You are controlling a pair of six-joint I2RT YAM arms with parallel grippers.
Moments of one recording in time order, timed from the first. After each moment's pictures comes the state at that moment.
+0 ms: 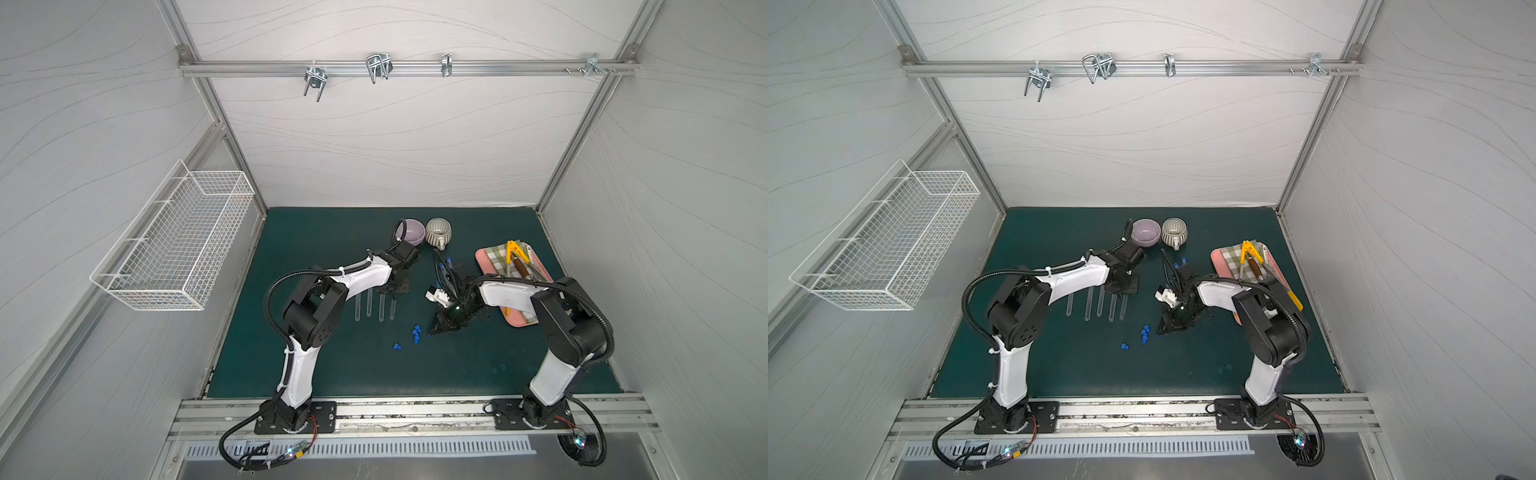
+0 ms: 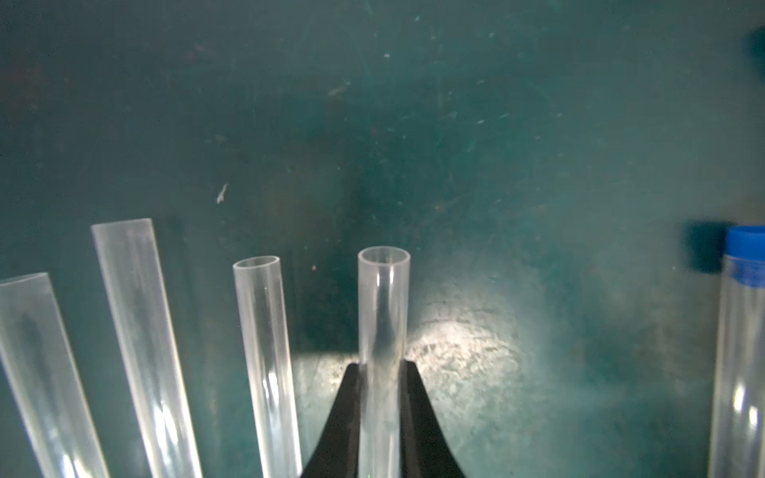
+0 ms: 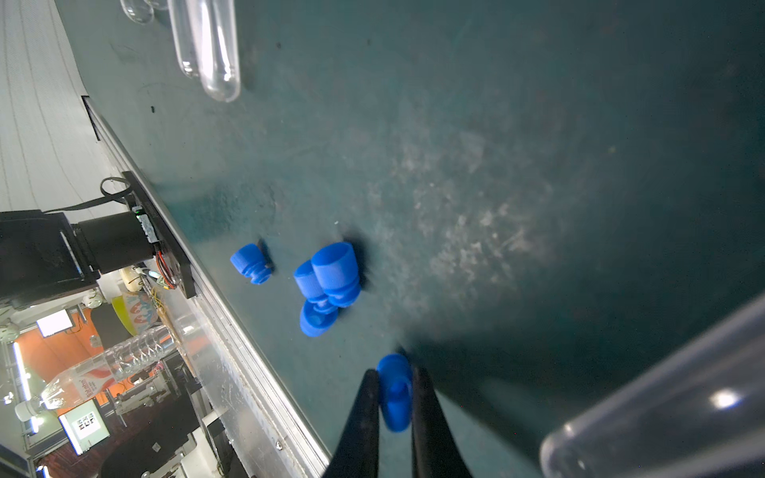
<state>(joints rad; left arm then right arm) -0.65 2.04 1.45 -0.70 -0.14 -0.57 0.57 1.75 0.91 -0.56 -0.69 0.15</state>
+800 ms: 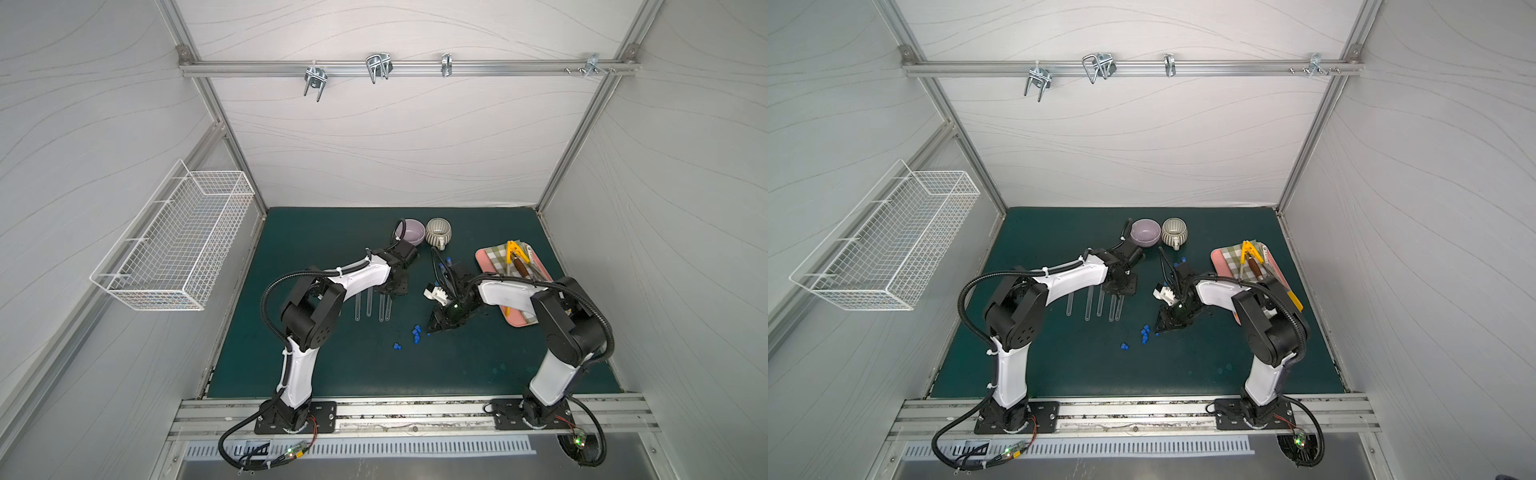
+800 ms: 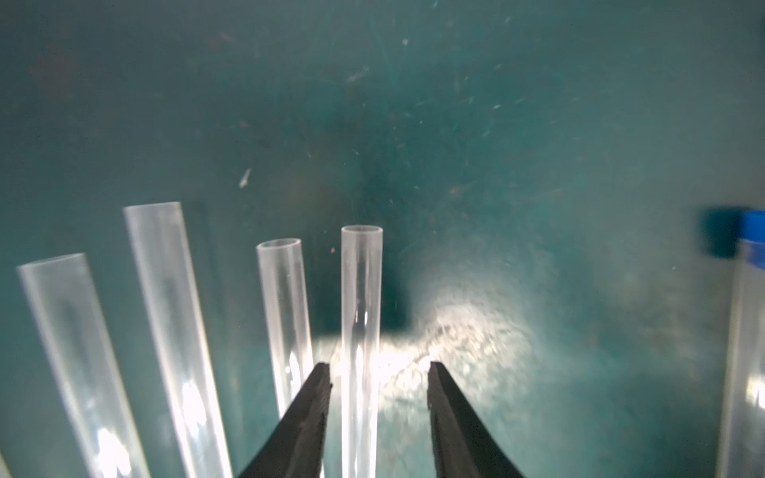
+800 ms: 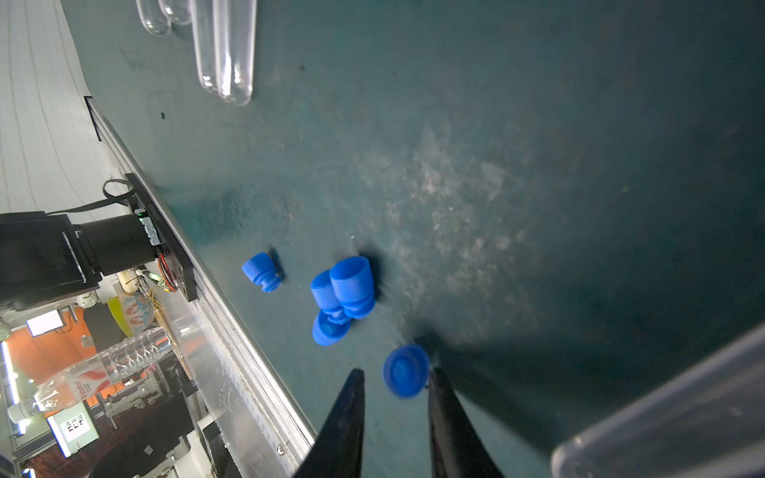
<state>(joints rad) -0.65 2.00 1.46 -0.74 -0.15 -0.55 0.58 1.75 0.94 -0.57 -0.68 0.15</state>
